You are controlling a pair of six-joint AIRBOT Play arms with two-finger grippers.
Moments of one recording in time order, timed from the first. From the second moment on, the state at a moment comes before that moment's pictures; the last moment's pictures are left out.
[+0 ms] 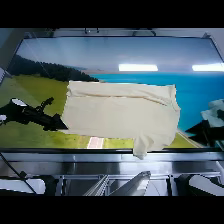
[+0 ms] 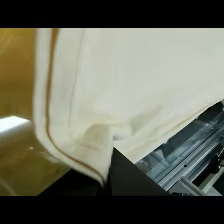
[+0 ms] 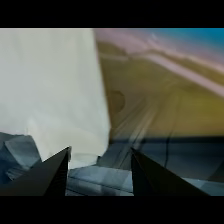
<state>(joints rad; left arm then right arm) 0.33 -1.63 0.91 0.92 -1.38 -0.98 -0.83 -1.28 0.65 -0.94 1.43 1.14</state>
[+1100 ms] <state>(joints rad) 0.34 -1.62 0.91 0.86 -1.44 -0.96 -0.61 -1.36 0.40 -0.62 1.29 0.98</state>
